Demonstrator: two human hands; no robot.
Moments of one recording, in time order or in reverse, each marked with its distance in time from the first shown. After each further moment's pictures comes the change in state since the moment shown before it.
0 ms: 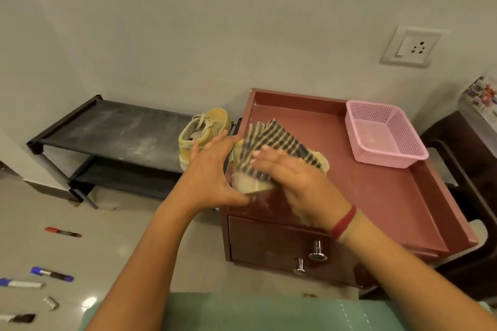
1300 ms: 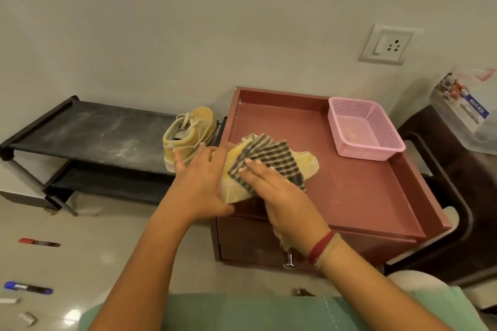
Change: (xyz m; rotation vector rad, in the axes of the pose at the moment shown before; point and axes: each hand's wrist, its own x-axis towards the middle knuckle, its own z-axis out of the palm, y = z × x) left_hand -0.006 0.000 0.015 0.340 -0.116 -0.023; right_hand -0.028 -0.025 0.029 -0.001 -0.011 0.233
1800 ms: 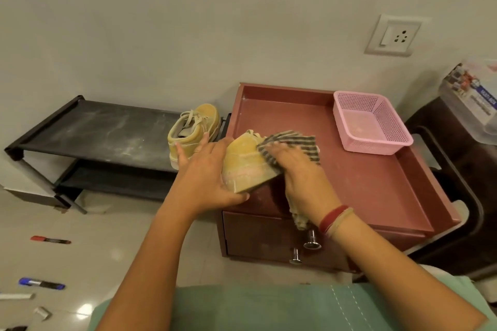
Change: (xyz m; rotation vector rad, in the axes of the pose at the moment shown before) left_hand 0.005 -0.007 0.001 -0.055 0.050 -0.037; right_hand 0.018 0.024 -0.014 -0.019 0.089 0.231
